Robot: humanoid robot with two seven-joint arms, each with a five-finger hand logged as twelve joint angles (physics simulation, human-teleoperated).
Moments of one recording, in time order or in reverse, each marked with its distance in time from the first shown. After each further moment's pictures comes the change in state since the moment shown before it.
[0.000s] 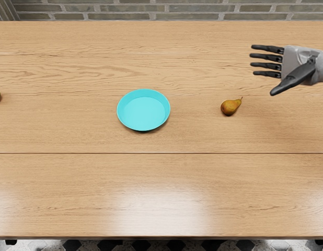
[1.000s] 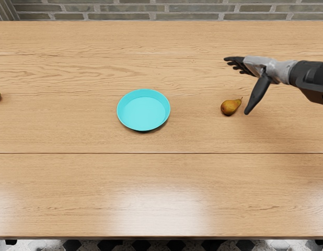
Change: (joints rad) left arm 0.000 0.000 0.000 0.000 0.000 0.000 0.000; right arm -0.007 0.253 0.084 -0.011 -0.921 -0.282 0.096
